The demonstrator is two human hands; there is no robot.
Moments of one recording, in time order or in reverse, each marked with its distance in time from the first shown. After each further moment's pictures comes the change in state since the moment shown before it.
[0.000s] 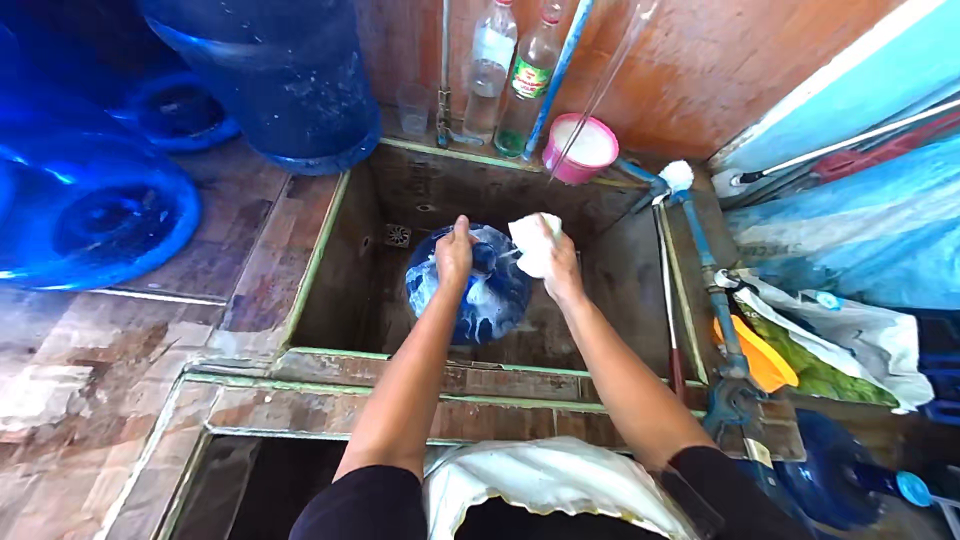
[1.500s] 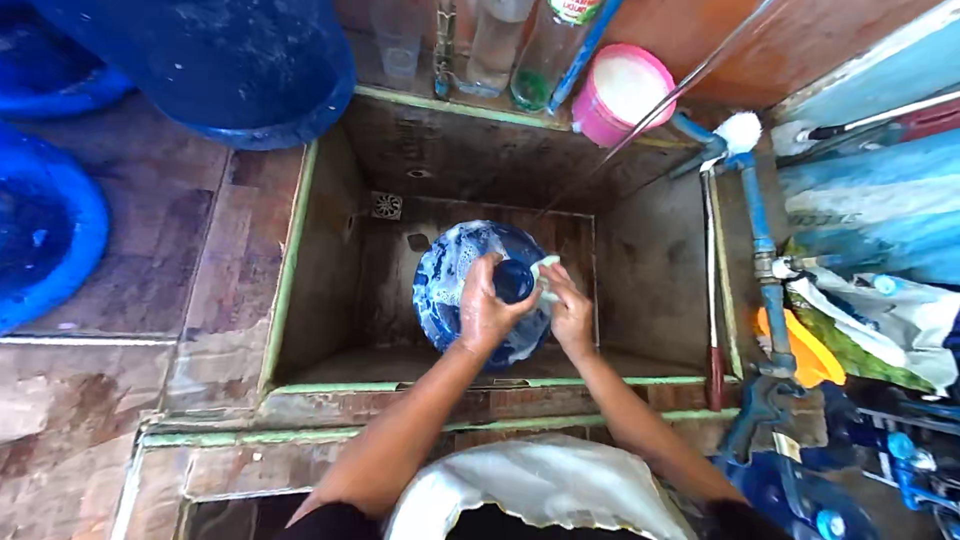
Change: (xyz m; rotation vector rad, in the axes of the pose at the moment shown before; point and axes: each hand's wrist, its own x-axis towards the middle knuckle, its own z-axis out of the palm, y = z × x) left_hand -0.026 -0.057 -0.003 0.248 -0.115 0.446; right_hand -0.027 0.107 0.018 -0.375 0.079 -0.260
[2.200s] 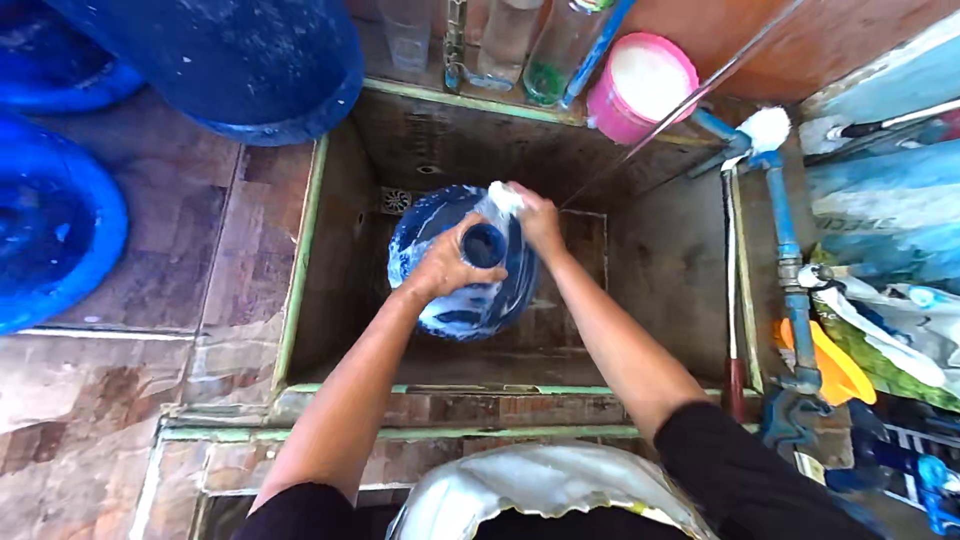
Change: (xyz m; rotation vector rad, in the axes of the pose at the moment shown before) left_hand 0.071 -0.026 -0.076 -0.104 -0.449 -0.066; right_hand 0.129 0.002 0.057 0.049 -0.251 0.134
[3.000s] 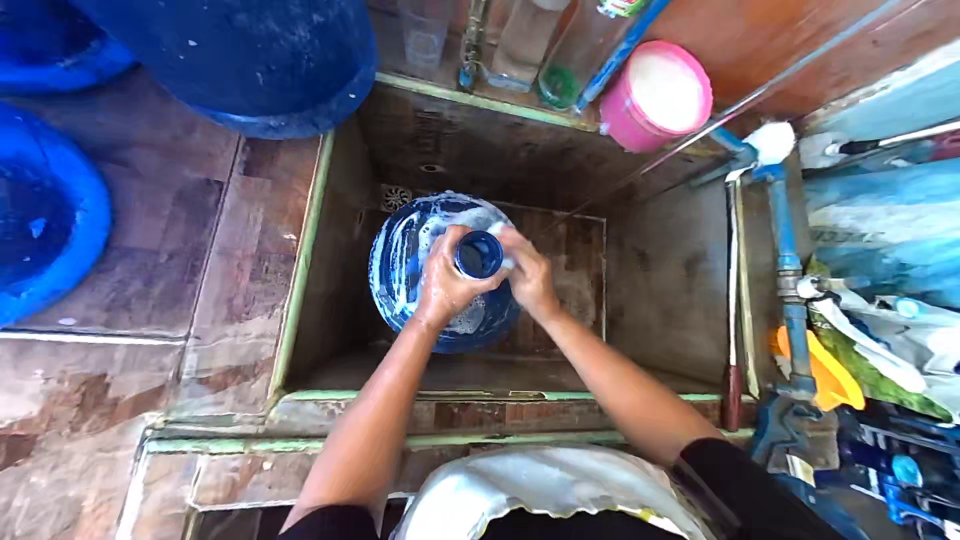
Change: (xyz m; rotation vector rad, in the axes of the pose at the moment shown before) left_hand -0.021 -0.020 0.018 0.028 0.358 0.055; right_hand -0.057 -0.013 0.036 0.015 0.088 -0.397
